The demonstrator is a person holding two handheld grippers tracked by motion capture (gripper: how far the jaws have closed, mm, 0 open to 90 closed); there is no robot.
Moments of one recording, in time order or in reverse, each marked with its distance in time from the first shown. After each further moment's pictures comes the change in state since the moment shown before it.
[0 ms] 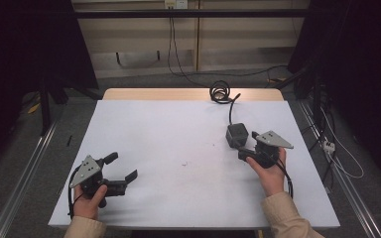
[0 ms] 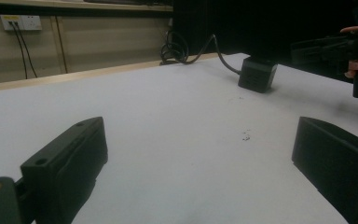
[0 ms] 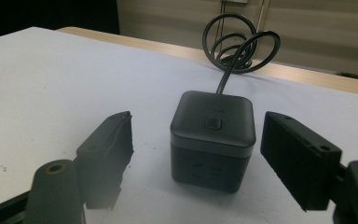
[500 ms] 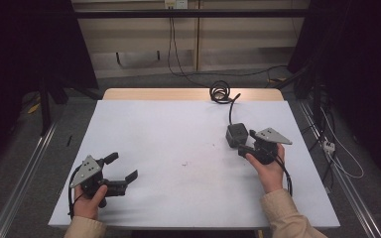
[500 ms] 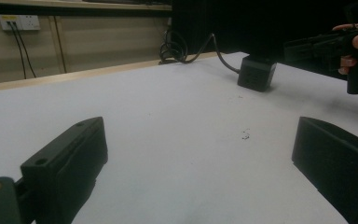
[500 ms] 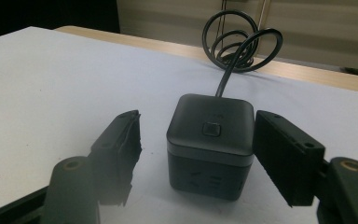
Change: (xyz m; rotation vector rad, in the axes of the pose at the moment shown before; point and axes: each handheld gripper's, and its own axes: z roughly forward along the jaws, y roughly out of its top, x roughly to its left) left arm 0.000 0.000 0.001 0.006 -0.004 0.003; right arm -0.003 0.004 0.008 0.015 0.007 0.011
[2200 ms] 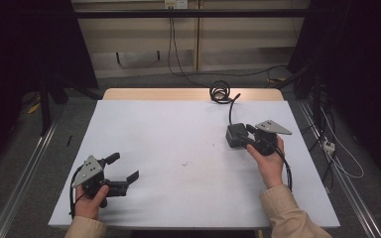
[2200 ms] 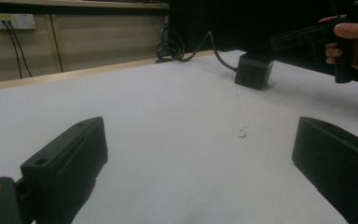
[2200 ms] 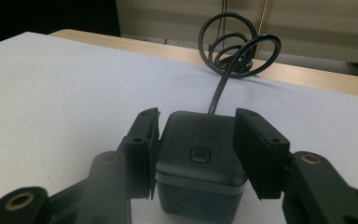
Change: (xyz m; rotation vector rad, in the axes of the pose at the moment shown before) left arm -0.001 -0.001 0.002 0.006 -0.011 0.005; right arm -0.011 0.014 0.014 0.022 0.011 0.026
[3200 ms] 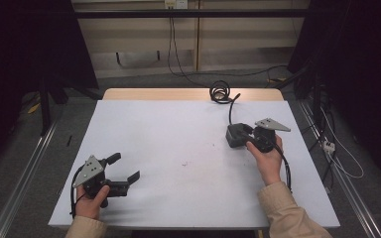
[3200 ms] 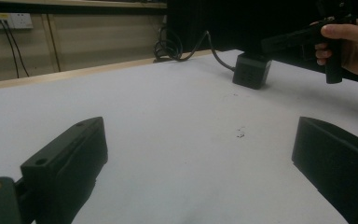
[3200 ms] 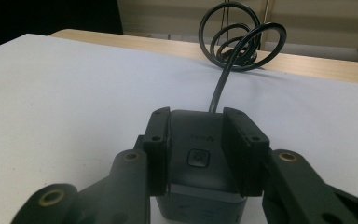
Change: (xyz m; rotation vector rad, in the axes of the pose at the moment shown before) left arm -0.001 0.000 0.002 0.000 -0.008 -0.003; right arm -0.006 -0.001 0.011 0.021 0.022 0.042
